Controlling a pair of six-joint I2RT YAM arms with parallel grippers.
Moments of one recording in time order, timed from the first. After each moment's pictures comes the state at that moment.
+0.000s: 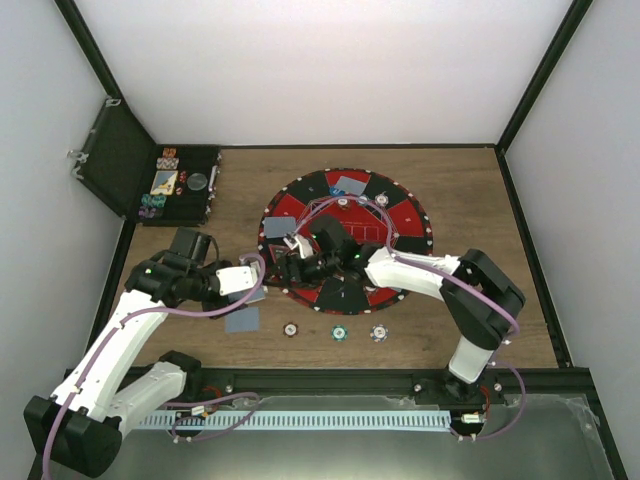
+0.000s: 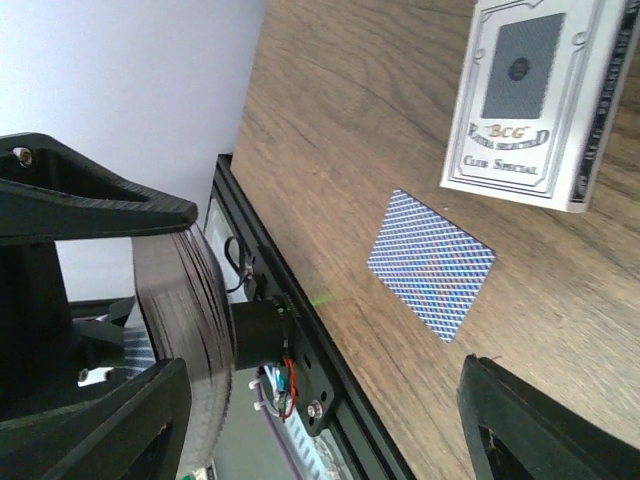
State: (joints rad) left arm -0.34 0.92 0.85 -1.07 0.34 0.93; right arm 0.87 1.72 1.05 0.03 -0.71 0.83
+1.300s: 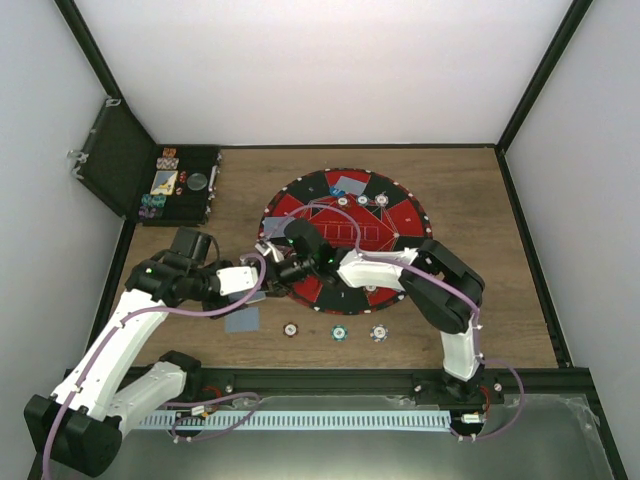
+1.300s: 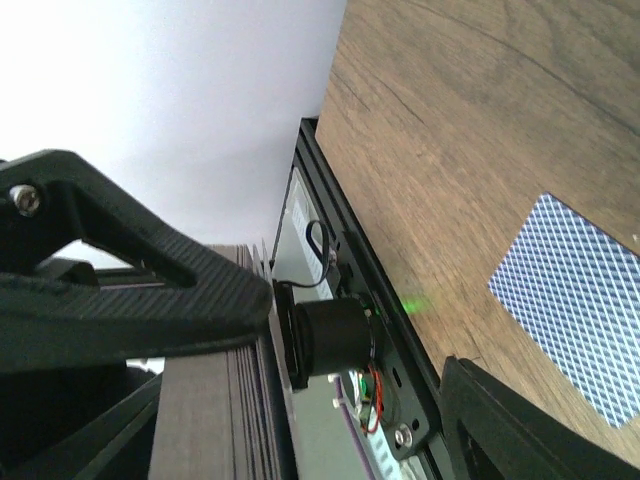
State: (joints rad) left arm -0.34 0.92 0.86 -1.06 0.34 0.94; right arm 0.94 1.94 1.19 0.25 -0.85 1.00
